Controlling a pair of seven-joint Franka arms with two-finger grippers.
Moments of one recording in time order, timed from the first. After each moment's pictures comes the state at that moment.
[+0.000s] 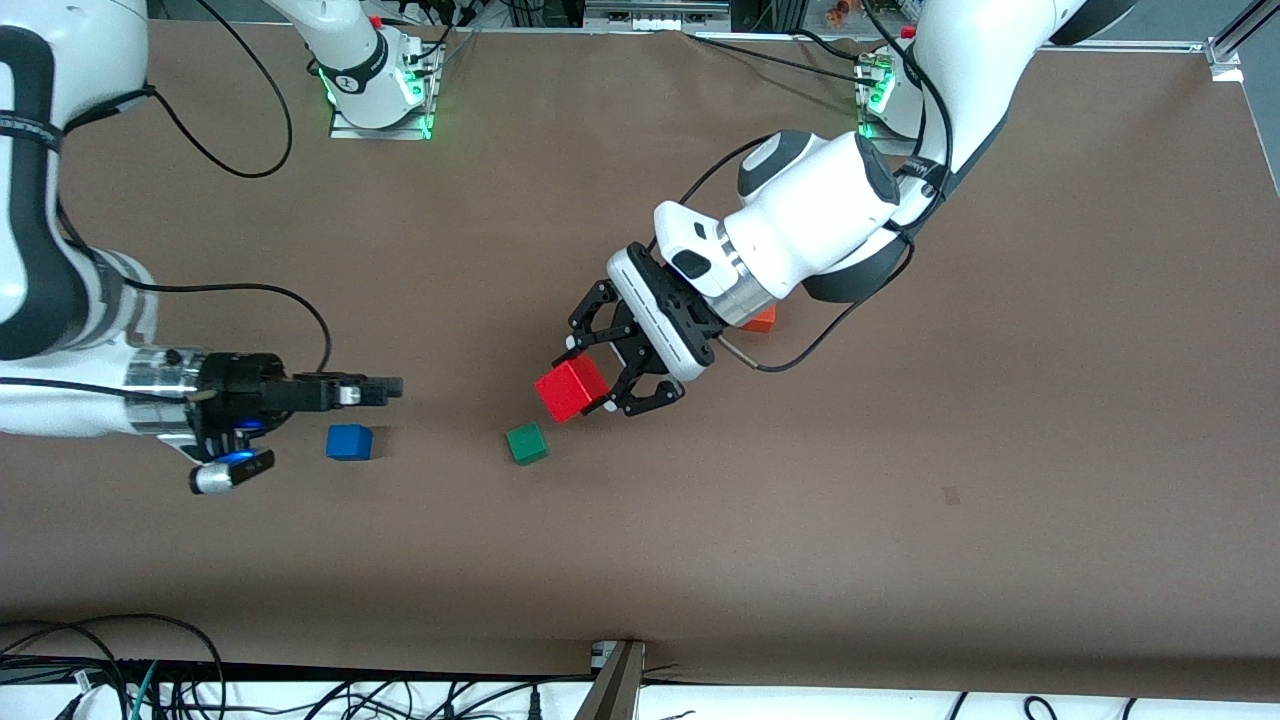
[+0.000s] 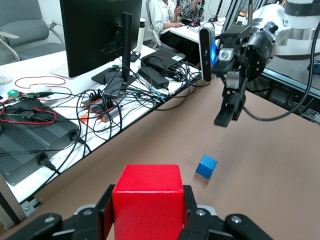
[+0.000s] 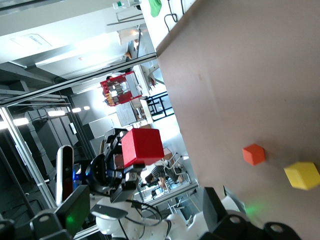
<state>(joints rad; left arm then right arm) -0.14 0.70 -0.71 -1.34 -0.17 2.79 0.49 0.11 0.61 -0.07 -1.35 1.41 1.64 -0.05</state>
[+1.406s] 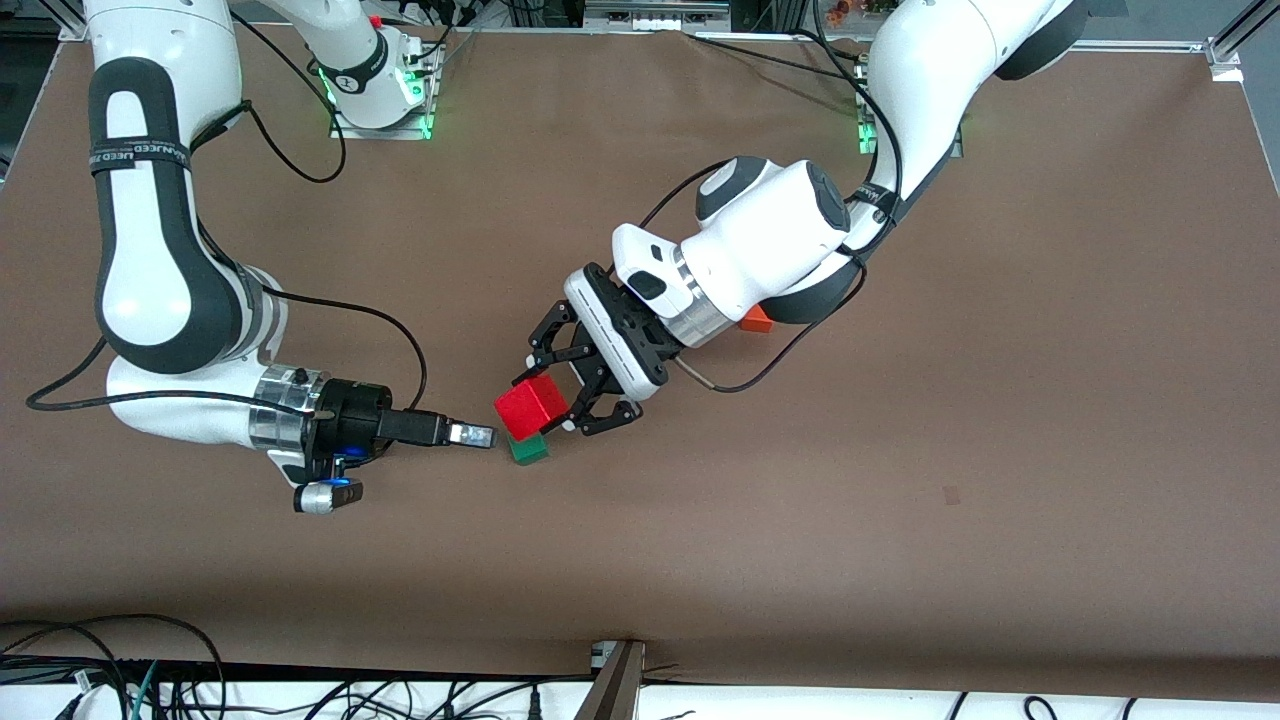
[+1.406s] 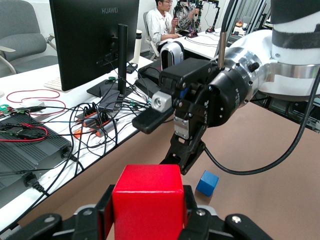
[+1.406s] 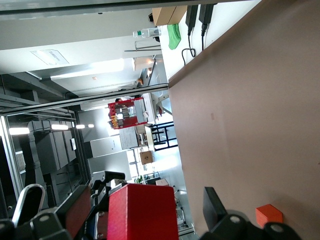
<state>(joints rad) -0.30 0.82 -0.60 -1.13 -0.20 2.79 0.51 0.25 0.67 -0.08 -1.31 1.53 1.90 -0.20</state>
